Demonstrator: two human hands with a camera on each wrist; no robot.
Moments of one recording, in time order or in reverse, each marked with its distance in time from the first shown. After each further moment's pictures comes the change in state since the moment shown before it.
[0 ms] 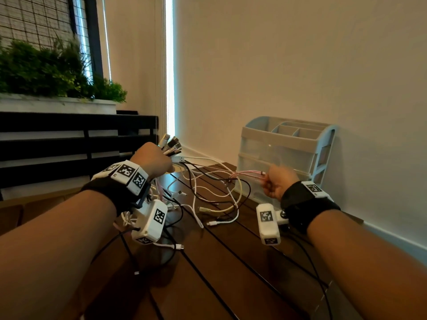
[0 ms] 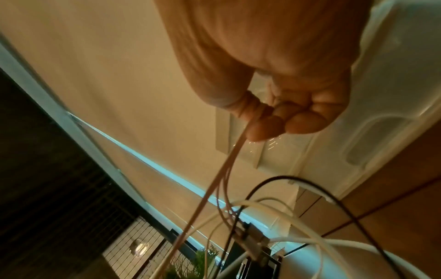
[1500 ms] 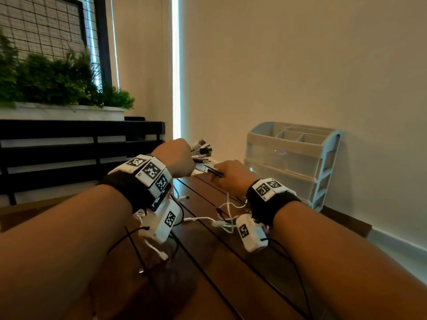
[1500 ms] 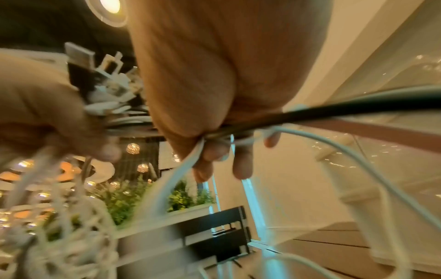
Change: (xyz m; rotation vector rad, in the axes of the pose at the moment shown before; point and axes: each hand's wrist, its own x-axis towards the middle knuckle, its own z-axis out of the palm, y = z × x) left_hand -0.022 0.042 -0.014 0.406 -0.040 0.241; right_hand -0.026 -0.010 0.075 -1.112 -0.343 -0.999
